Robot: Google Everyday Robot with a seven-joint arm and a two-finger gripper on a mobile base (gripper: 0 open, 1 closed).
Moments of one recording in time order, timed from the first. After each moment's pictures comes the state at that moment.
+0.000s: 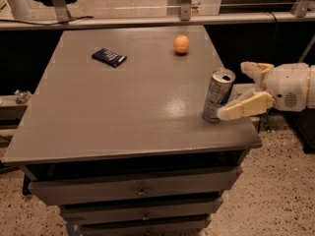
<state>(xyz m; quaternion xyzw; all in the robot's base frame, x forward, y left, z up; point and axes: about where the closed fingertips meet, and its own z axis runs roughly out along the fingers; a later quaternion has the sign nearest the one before) 0.512 -0.179 0.907 -0.43 0.72 0.26 0.49</state>
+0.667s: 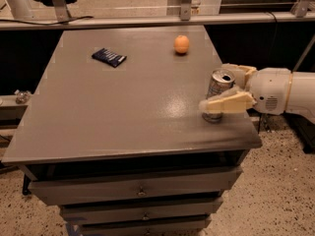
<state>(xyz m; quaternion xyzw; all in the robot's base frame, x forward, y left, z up) 0.520 -0.146 0.909 -0.40 0.69 0.30 0.53</state>
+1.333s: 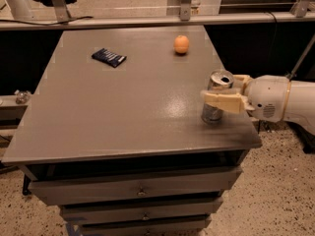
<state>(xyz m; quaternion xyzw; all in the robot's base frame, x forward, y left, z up) 0.514 -0.142 0.900 -0.39 0.68 0.31 0.54</state>
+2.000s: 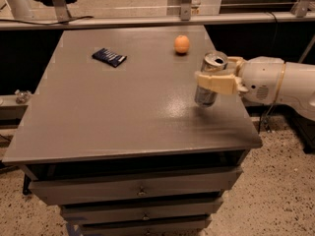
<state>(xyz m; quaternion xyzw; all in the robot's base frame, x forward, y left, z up) 0.535 -0.124 0.936 -0.39 0.65 0.31 0.57</state>
